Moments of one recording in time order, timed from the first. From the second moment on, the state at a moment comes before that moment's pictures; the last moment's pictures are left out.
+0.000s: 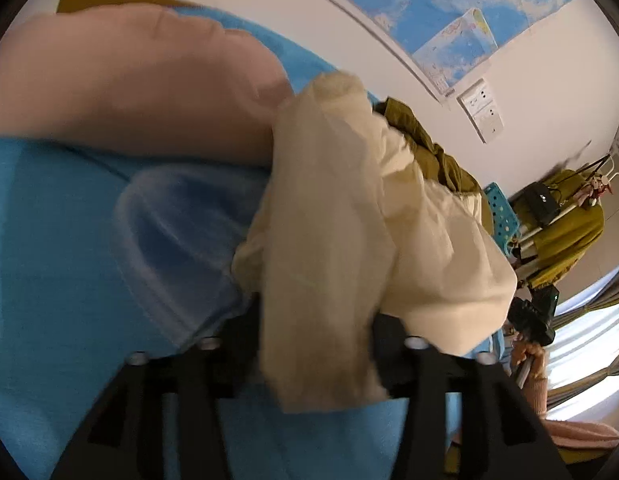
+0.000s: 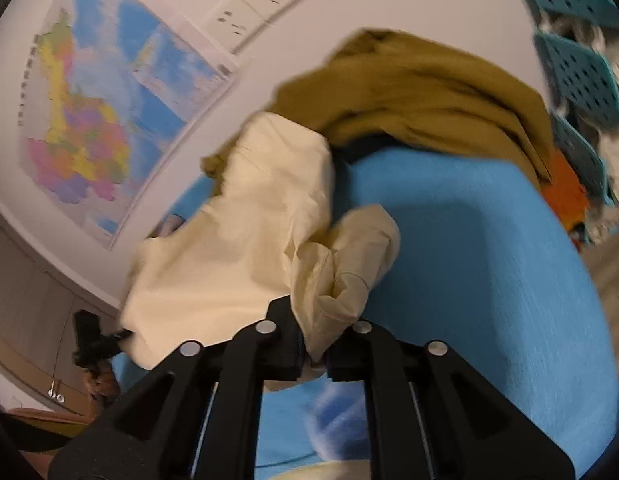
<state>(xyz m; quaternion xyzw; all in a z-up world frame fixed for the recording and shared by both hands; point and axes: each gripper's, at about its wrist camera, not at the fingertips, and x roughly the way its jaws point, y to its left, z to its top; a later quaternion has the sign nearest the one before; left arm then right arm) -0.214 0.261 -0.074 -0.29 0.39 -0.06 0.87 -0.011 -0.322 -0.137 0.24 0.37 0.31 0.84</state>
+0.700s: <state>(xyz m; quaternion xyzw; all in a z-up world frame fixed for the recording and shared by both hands) -0.143 0.199 -0.046 -0.08 0.41 0.00 0.91 0.010 -0.168 -0.099 0.01 0.34 0.33 0.88</state>
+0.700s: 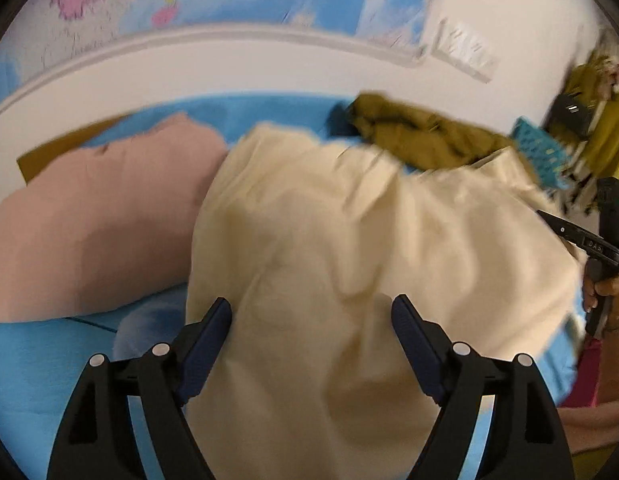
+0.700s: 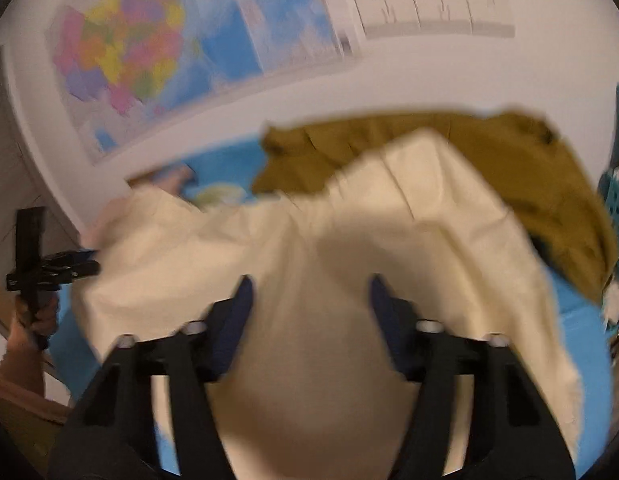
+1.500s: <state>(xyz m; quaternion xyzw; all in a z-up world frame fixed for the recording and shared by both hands) -0.098 0.151 -0.050 -0.07 0.41 -0.08 0.90 0.025 -0.094 -0.113 0.01 0.37 0.38 0.85</state>
